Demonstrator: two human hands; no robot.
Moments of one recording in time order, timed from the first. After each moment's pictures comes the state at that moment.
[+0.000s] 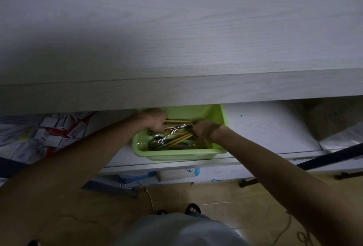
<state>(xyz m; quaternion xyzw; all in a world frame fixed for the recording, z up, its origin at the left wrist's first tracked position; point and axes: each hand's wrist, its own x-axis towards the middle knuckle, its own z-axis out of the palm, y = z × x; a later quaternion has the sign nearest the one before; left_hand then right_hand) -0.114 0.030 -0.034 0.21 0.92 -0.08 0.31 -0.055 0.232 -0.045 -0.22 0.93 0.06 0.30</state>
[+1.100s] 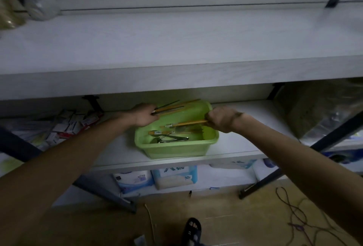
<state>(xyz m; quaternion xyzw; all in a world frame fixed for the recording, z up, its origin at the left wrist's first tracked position) -0.064 0.004 0.038 0.16 0.97 0.09 0.16 -0.003 0.294 0.054 -0.22 0.96 0.10 0.13</state>
